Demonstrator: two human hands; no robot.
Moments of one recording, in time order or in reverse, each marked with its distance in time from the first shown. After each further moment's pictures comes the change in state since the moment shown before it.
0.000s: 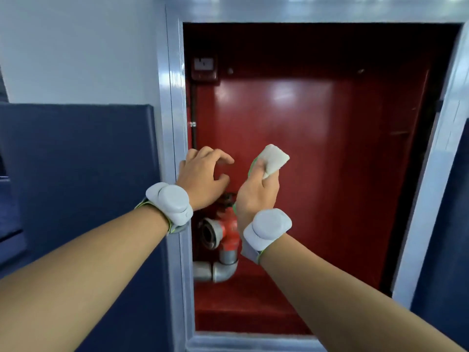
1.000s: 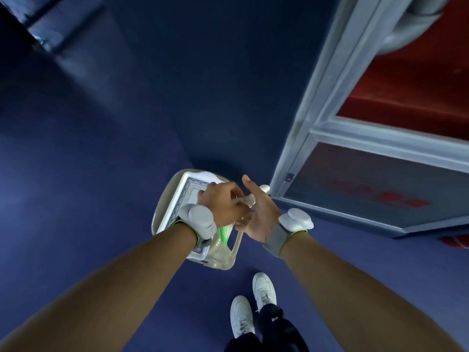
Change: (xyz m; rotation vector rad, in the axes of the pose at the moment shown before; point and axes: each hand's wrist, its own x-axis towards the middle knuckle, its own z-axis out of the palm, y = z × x) left_hand -0.468 -0.311 0.131 -0.061 -0.886 -0.912; right_hand -0.405 0.396 -0.048 -0.121 -0.223 1.783
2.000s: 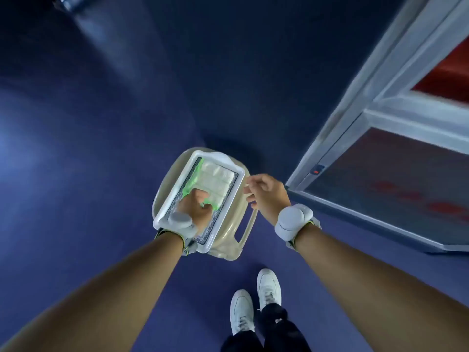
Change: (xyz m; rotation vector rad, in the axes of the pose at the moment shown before) left_hand 0.036 -0.144 0.077 -0.252 0.162 -0.404; right_hand 0.086 0.011 -0.025 -0.831 0.082 -0.493
